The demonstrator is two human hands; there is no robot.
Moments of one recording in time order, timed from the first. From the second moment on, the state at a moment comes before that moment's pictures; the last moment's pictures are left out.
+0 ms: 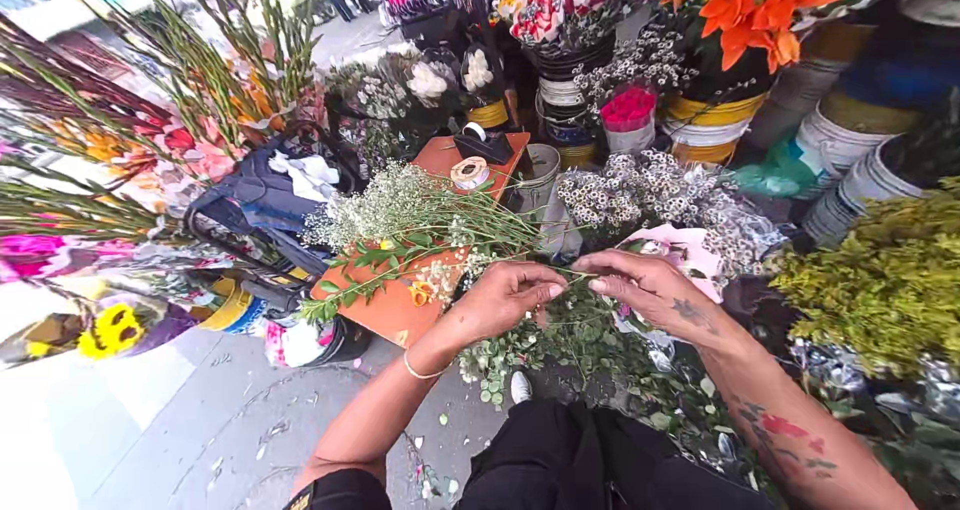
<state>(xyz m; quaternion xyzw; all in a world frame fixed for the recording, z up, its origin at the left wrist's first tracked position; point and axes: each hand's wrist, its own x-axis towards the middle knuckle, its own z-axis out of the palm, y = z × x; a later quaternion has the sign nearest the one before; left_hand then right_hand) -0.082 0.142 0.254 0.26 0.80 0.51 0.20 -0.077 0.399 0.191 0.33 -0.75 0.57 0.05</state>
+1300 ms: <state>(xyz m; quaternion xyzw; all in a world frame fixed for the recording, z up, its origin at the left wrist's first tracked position) 0.031 -0.089 0.151 0.13 0.87 0.19 -0.44 -0.065 0.044 0.137 0.16 -0.57 0.79 -0.17</state>
